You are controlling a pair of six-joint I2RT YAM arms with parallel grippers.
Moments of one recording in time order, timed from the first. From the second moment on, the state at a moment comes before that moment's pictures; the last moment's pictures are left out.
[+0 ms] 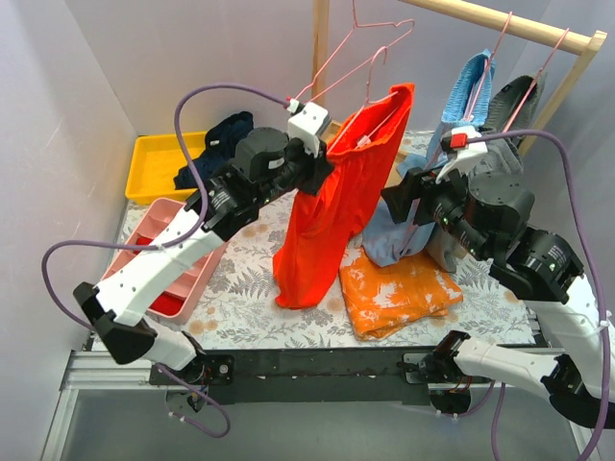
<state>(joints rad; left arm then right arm) -0.86 1.40 1.64 -0.47 -0.10 -0.10 0.84 0.97 1.56 -0.78 0.34 0.27</state>
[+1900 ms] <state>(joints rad) -0.76 2.23 2.47 -0.13 0.13 -0.10 0.84 0.68 1.01 -0.71 0.01 0.23</state>
